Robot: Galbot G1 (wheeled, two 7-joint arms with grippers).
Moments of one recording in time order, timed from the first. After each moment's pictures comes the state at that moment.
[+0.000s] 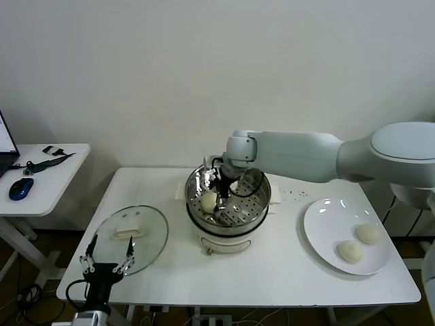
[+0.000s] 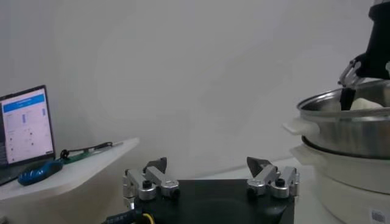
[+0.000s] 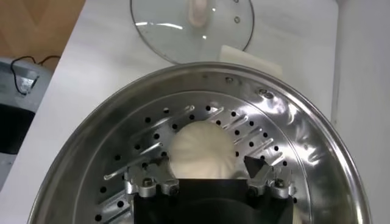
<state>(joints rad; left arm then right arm) 1.73 -1.48 -0.68 -2.07 0.09 -0.11 -0.05 0.67 1.24 -1.57 1.21 0.77 -0.36 -0.80</state>
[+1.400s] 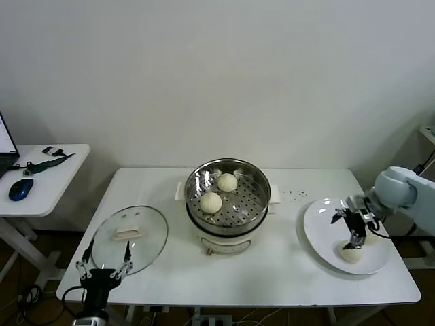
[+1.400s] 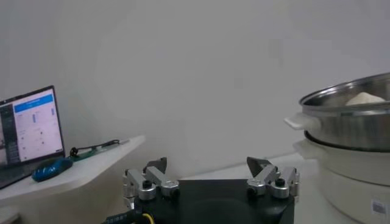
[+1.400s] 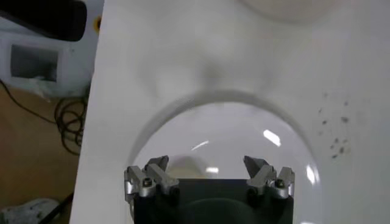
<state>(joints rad) 1.76 -1.52 -0.70 -2.09 0.12 -0.12 -0.06 0.09 0.42 -1.02 1.33 0.03 -0.10 -1.07</state>
